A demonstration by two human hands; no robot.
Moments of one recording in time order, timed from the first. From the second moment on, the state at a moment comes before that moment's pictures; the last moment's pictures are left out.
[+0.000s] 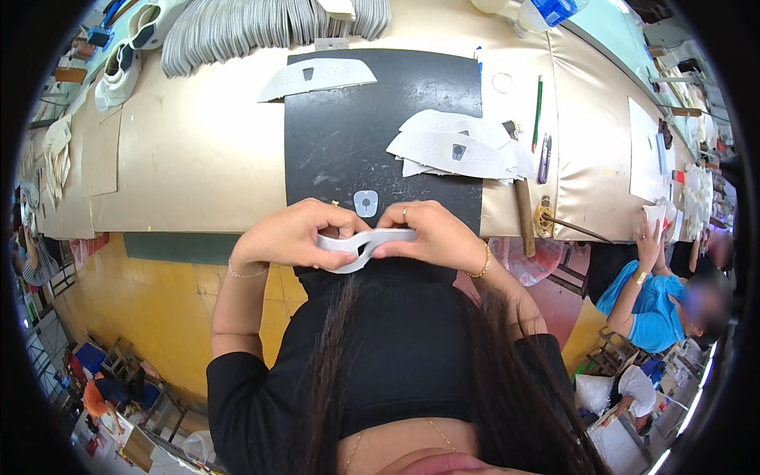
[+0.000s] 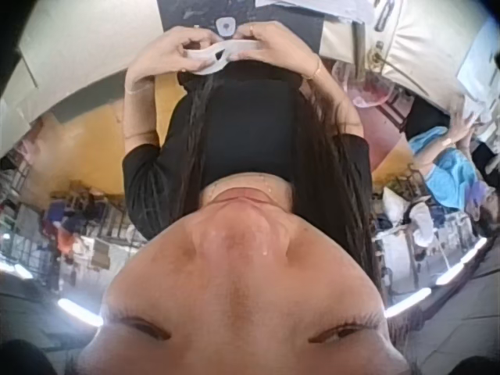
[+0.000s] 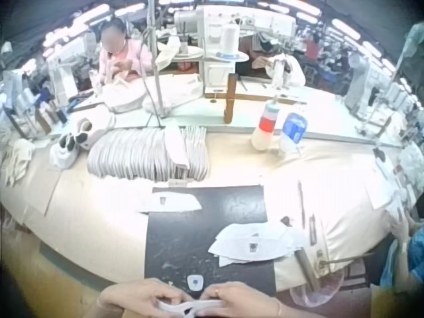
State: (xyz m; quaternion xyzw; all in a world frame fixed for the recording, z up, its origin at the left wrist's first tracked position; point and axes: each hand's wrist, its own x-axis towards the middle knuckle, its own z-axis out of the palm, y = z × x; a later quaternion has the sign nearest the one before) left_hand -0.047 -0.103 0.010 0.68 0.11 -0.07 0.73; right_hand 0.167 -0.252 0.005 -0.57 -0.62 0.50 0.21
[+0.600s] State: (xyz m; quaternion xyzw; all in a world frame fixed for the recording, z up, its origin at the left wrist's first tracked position) left_hand -0.054 -0.142 -0.025 0.60 0.48 0.05 0.64; right_hand 0.160 -0.245 -0.024 -0.72 -0.43 0.49 0.24
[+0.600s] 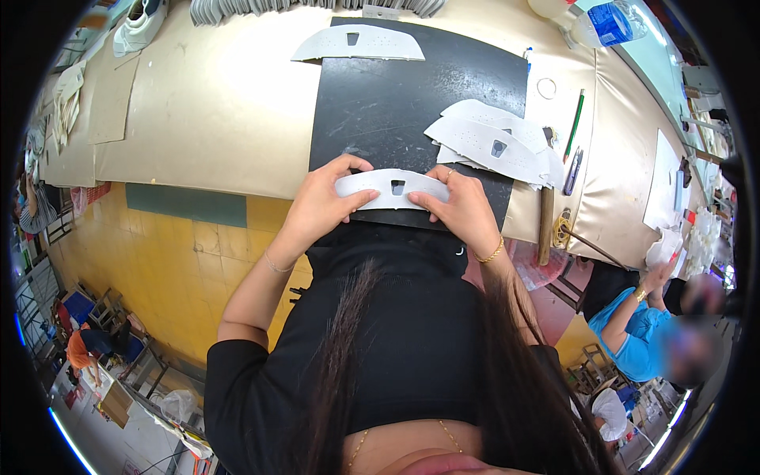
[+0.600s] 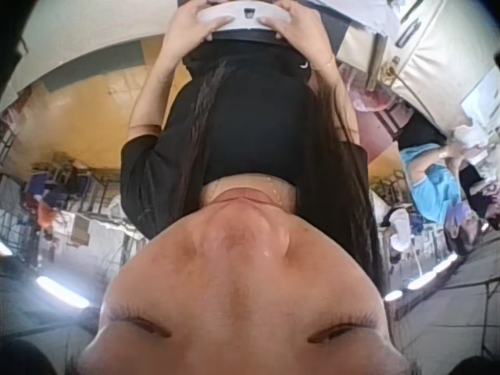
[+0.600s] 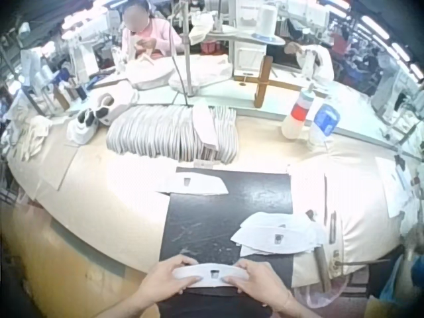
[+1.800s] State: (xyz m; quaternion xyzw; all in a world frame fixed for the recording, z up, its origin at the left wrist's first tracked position) left_hand -0.054 -0.140 -0.034 0.65 0.47 0.04 0.59; right_hand 0.152 -0.246 -0.037 -0.73 -0.51 0.40 0.22
